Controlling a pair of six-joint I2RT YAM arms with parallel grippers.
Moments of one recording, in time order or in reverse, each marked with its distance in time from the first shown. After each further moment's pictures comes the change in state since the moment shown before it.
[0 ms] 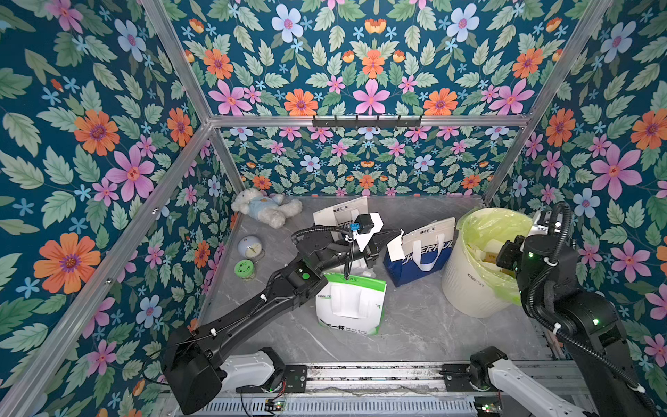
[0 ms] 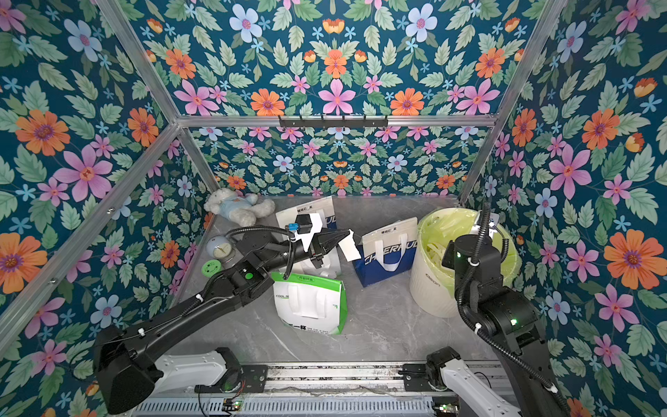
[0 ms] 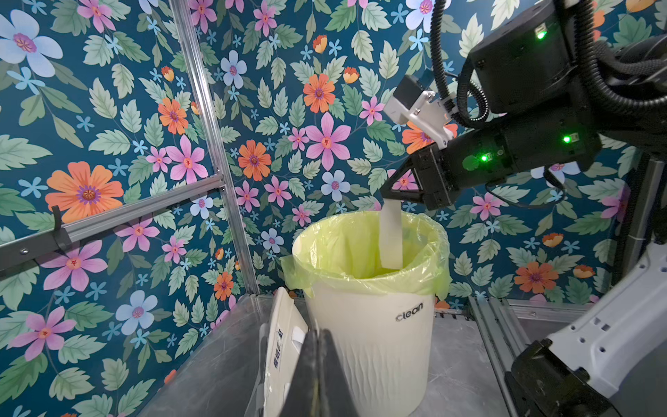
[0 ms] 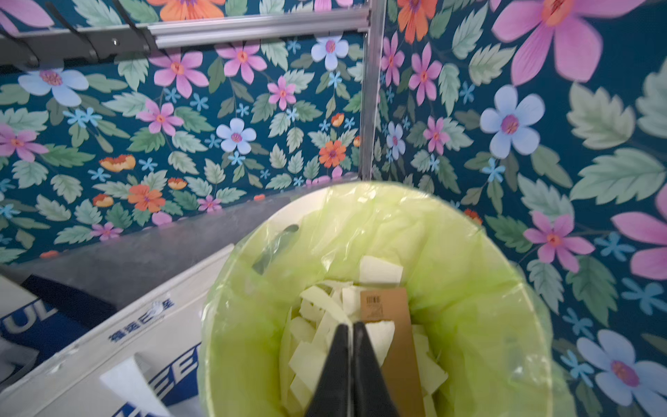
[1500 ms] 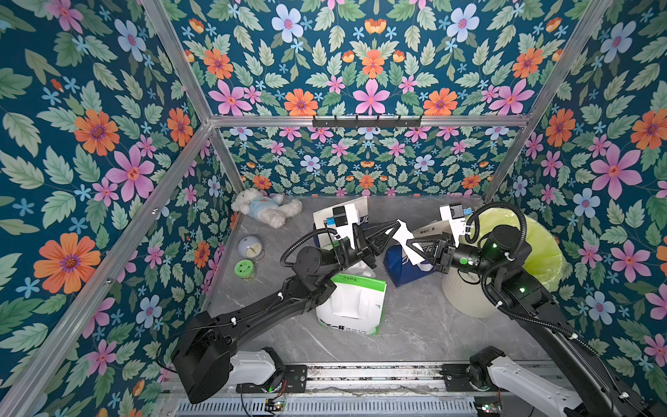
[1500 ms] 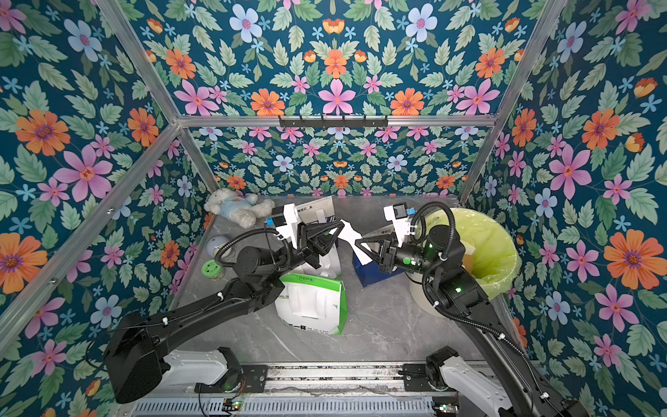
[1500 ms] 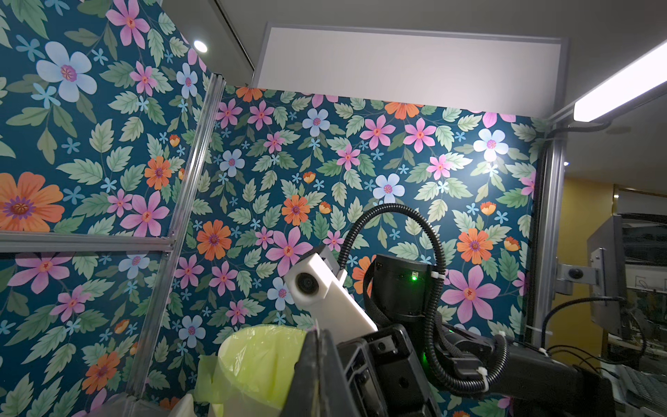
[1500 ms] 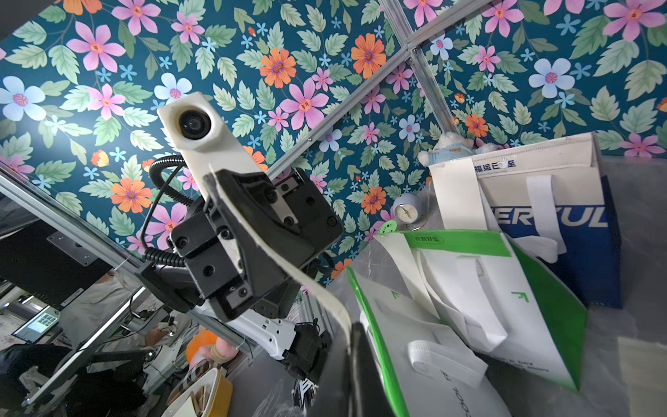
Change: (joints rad) left arm -0.044 0.065 -0.124 0.629 -0.113 -0.581; right arm 0.074 0.082 -0.332 0.883 -1.399 0.265
